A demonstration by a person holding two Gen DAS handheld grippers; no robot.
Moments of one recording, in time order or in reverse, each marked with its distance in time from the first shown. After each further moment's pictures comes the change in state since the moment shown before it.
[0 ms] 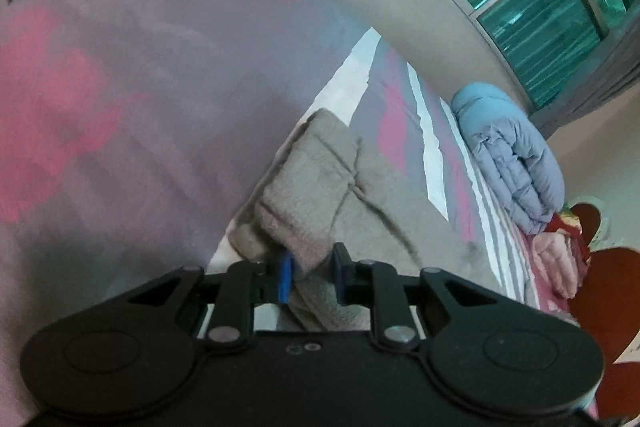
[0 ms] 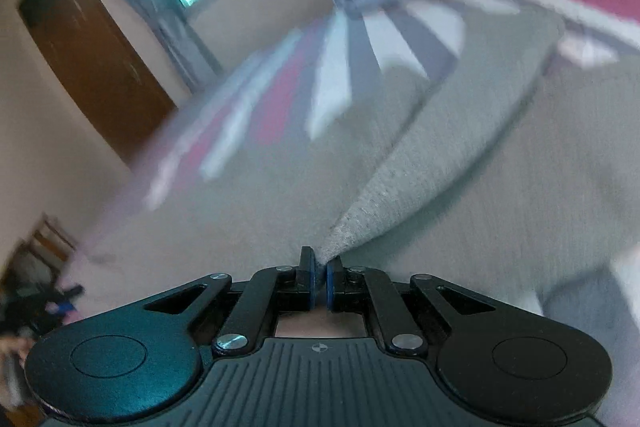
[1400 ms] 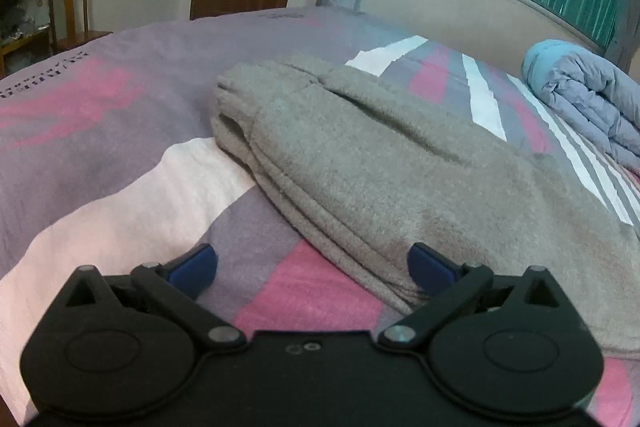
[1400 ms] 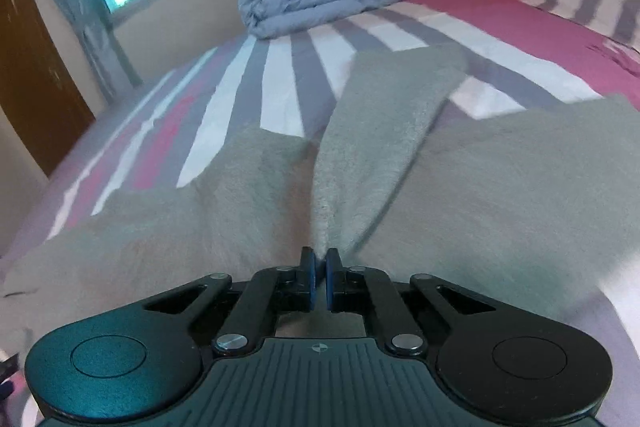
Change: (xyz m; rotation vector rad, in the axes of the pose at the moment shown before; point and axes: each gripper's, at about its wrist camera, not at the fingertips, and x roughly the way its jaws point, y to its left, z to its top) left arm 0.005 -0.107 -0.135 0.275 -0.212 0.446; right arm -0.027 -0.062 0.042 0.009 -0.101 -0.221
